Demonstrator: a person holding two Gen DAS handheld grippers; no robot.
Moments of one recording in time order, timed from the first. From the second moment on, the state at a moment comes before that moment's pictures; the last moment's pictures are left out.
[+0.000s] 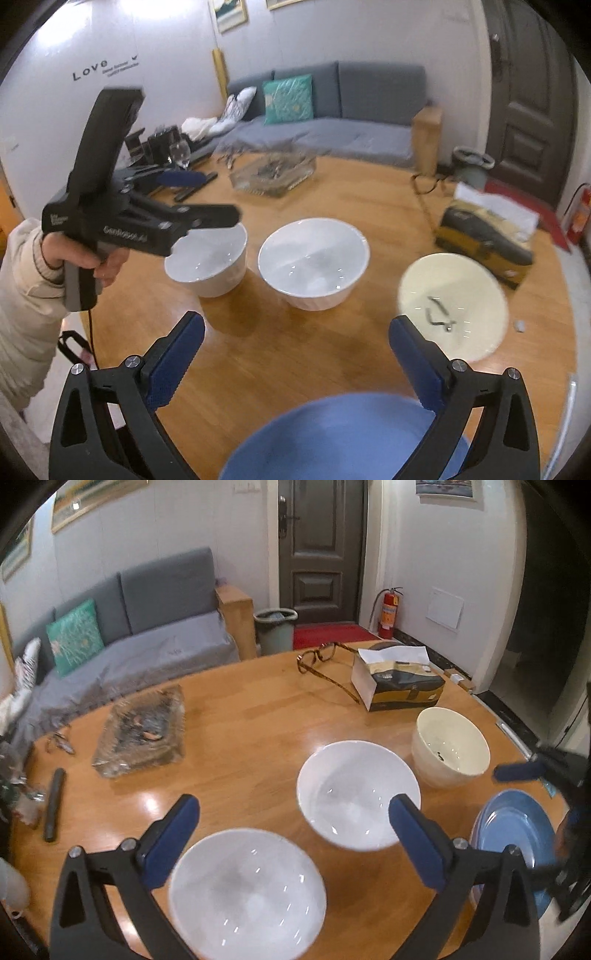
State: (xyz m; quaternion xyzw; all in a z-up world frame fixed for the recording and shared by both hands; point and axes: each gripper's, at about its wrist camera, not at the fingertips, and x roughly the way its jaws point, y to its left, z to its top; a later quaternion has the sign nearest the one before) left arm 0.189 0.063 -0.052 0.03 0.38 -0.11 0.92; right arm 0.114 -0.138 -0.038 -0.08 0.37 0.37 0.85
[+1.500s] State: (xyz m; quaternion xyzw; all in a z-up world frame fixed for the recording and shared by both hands) left arm 0.250 0.016 -0.127 0.09 0.52 -0.15 0.84; right arm 0.167 -0.075 -0.108 -0.16 0.44 0.31 0.83
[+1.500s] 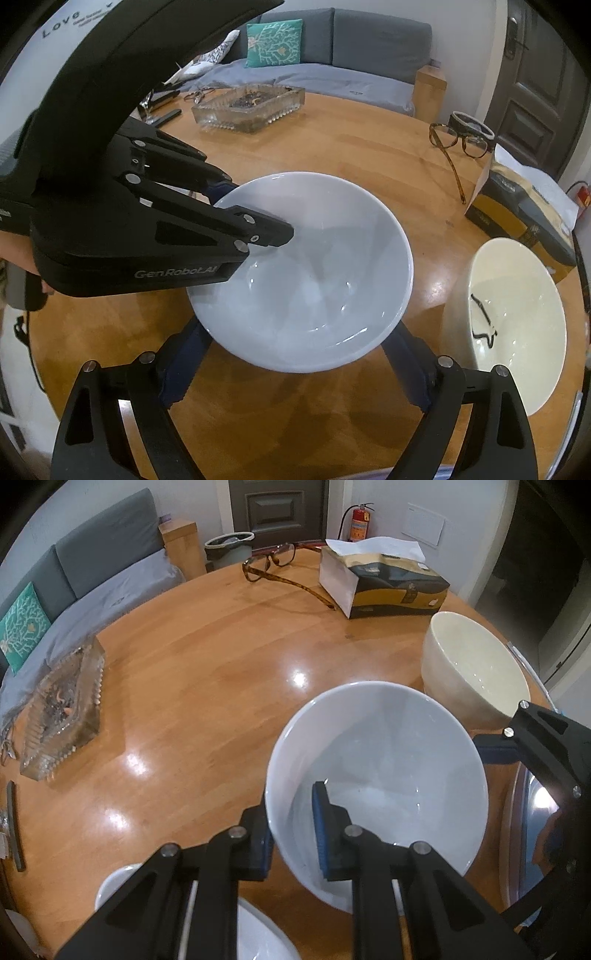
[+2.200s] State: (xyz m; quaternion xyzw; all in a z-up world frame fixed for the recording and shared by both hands) left arm 0.238 0.014 -0.099 0.10 0.49 -0.15 0.85; right arm 0.163 -0.071 -0.098 -0.18 0.41 0.30 0.84
